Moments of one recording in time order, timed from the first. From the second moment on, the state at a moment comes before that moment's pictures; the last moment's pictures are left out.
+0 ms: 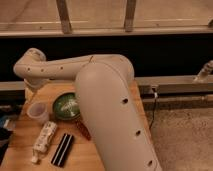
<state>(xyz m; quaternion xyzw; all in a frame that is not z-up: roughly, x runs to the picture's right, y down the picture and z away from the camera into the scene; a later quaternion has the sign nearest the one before) -0.364 0.017 0.786 -0.26 -0.07 0.31 0.91</state>
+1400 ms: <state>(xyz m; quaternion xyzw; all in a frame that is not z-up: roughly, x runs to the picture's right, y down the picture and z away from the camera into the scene) -0.346 0.066 0.826 -0.31 -0.03 0.34 0.89</state>
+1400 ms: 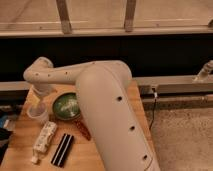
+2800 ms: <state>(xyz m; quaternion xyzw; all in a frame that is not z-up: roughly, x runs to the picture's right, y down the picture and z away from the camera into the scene) -0.348 0.057 0.811 -0.28 -0.07 0.34 0.89</state>
